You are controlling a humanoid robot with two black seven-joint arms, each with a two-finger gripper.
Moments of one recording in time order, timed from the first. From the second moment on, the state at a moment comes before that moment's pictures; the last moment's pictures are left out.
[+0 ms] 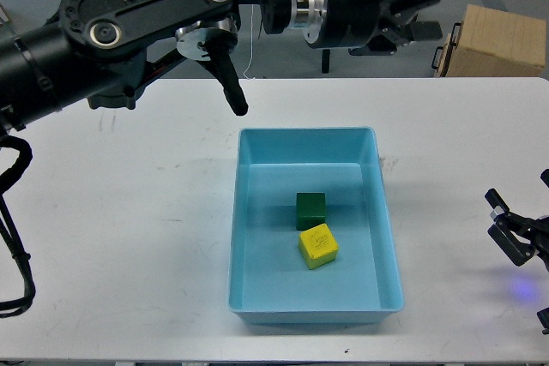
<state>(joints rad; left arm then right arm) -1.41 0.10 -0.40 -0.89 0.33 -0.49 -0.10 -0.34 -0.39 1.48 1.46 0.65 0.49 -0.36</state>
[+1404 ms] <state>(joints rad) 0.09 0.02 -1.63 -1.62 0.00 -0.49 0.07 -0.43 -0.37 1.51 1.51 0.65 0.49 -0.31</state>
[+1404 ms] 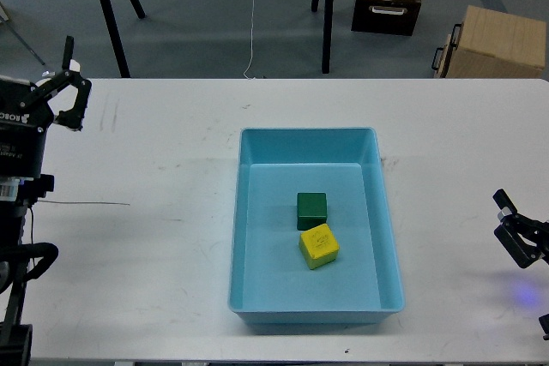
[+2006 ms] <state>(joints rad) 0.47 0.00 -1.49 -1.68 -0.19 -0.49 -0.02 -0.52 -0.25 1.51 1.50 0.53 0.49 -0.31</state>
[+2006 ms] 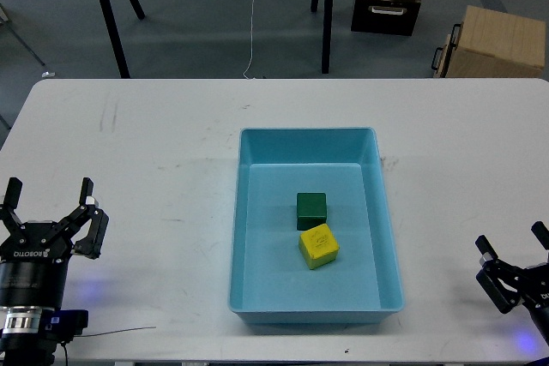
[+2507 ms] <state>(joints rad) 0.52 0.01 -1.45 -1.67 -0.19 -0.49 -0.02 -0.49 -0.25 1.56 1.51 0.52 0.49 -0.31</state>
